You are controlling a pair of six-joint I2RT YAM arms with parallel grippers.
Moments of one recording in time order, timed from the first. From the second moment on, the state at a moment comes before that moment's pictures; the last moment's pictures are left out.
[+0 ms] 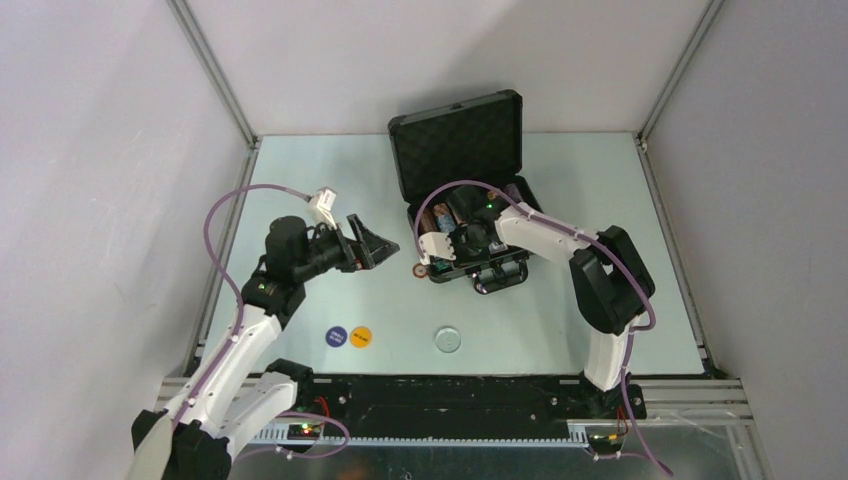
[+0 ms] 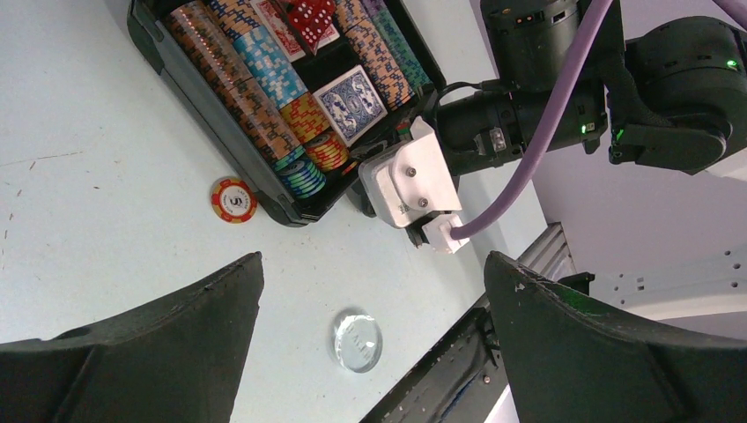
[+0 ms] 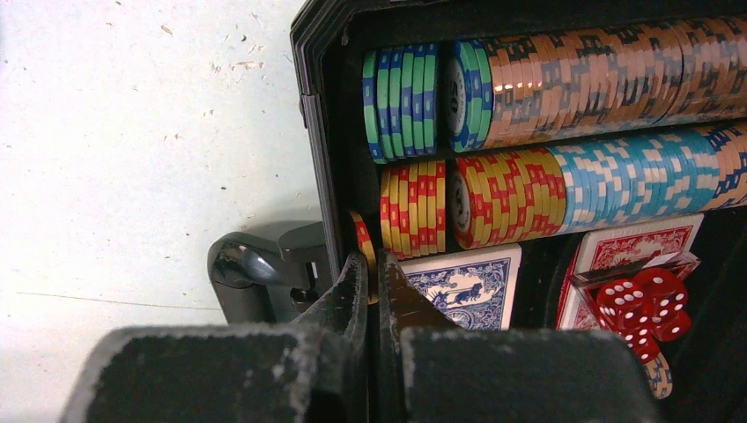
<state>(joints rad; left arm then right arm) -0.28 0.85 0.65 -0.14 0.50 -0.62 0.69 1.87 1.39 -0.74 -0.24 -1.16</state>
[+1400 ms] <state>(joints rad) -0.27 0.87 0.65 -0.14 0.51 -0.62 0.68 1.85 1.43 -0.75 -0.35 -1.18</state>
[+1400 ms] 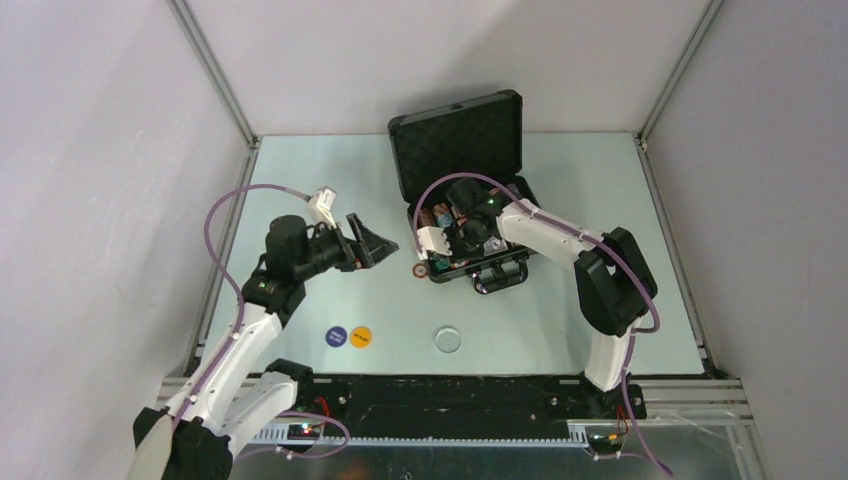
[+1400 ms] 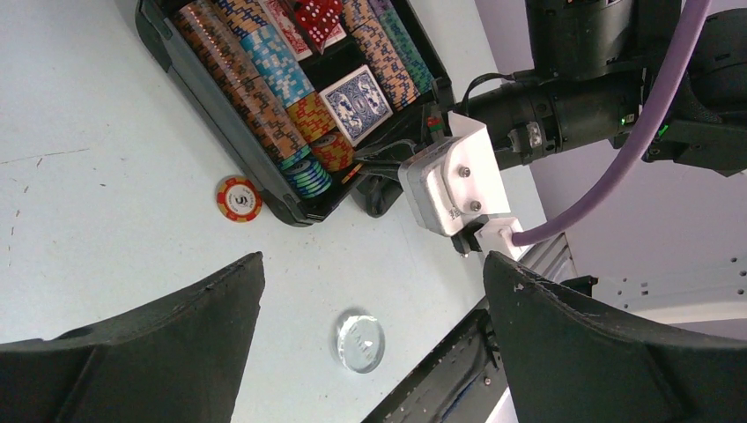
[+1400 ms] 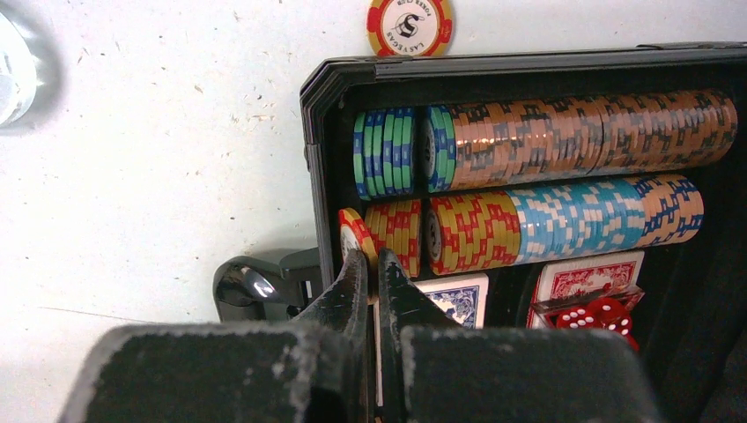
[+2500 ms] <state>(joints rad) -0.25 0.88 0.63 -0.14 0.51 -0.62 0.68 1.86 1.41 -0.68 -0.30 -1.16</state>
